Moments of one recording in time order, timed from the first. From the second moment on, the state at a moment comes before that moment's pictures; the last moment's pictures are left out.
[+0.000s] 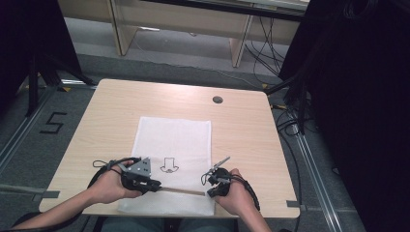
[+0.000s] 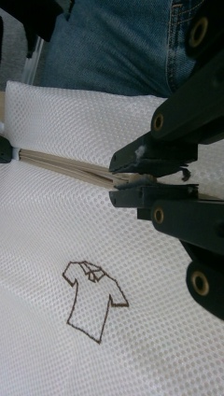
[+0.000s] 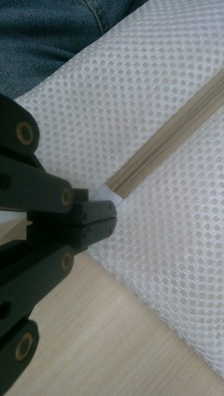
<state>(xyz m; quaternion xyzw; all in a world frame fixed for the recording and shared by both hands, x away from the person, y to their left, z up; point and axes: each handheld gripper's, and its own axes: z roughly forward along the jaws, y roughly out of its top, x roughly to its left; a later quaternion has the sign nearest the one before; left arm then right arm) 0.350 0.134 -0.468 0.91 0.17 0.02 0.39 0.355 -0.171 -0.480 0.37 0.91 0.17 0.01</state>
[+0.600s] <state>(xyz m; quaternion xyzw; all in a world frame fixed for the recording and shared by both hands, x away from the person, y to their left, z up) 0.350 0.155 -0.469 0.90 0.19 0.01 0.39 0.354 -0.169 -0.479 0.37 0.91 0.16 0.01</state>
